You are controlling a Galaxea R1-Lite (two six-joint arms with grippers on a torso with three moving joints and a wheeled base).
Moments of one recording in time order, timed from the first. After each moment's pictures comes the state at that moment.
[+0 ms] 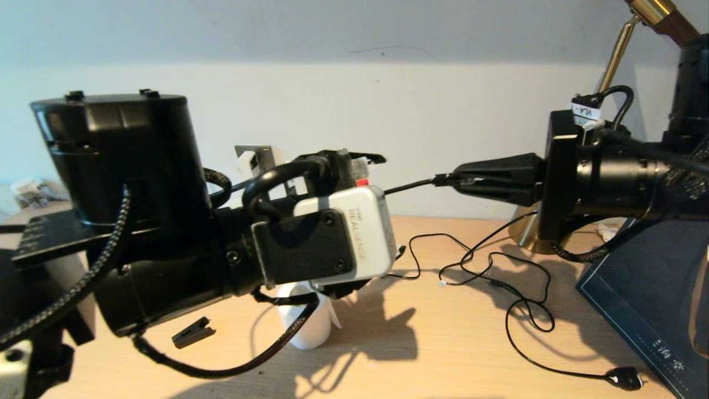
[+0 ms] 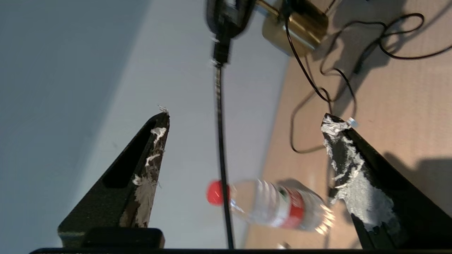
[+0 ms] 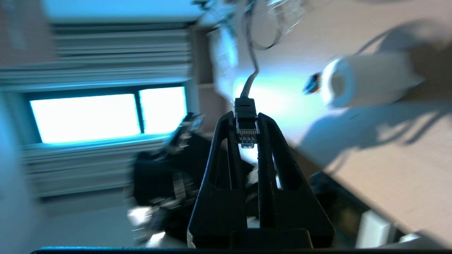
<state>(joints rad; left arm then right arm) -0.83 1.53 -0.97 -0.53 -0.10 1.13 0.46 1.47 -1.16 -0.13 0.60 1.26</state>
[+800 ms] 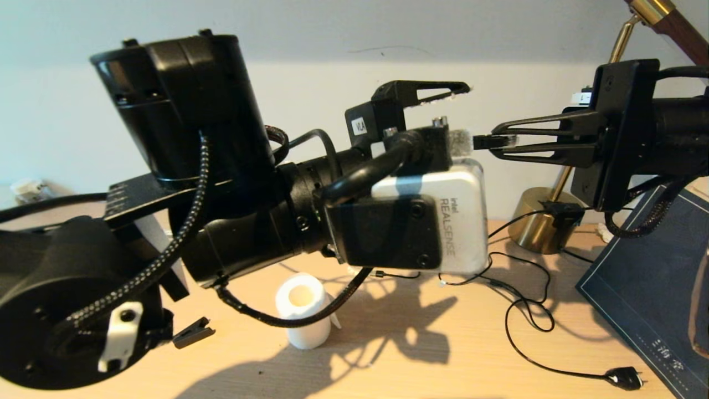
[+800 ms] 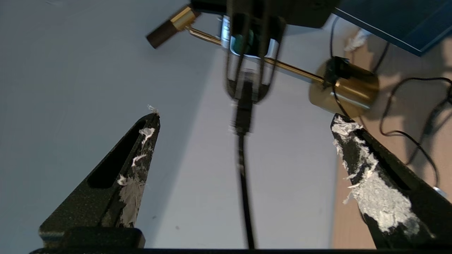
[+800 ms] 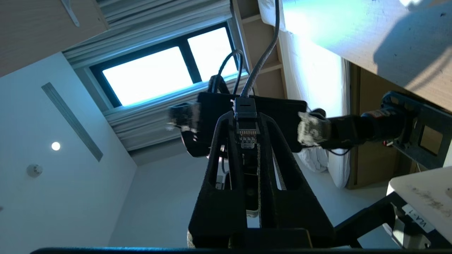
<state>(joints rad) -0.89 1.66 -1.14 -0.69 -0.23 1.31 0.31 1.48 -1.29 -0.04 1.01 1.56</state>
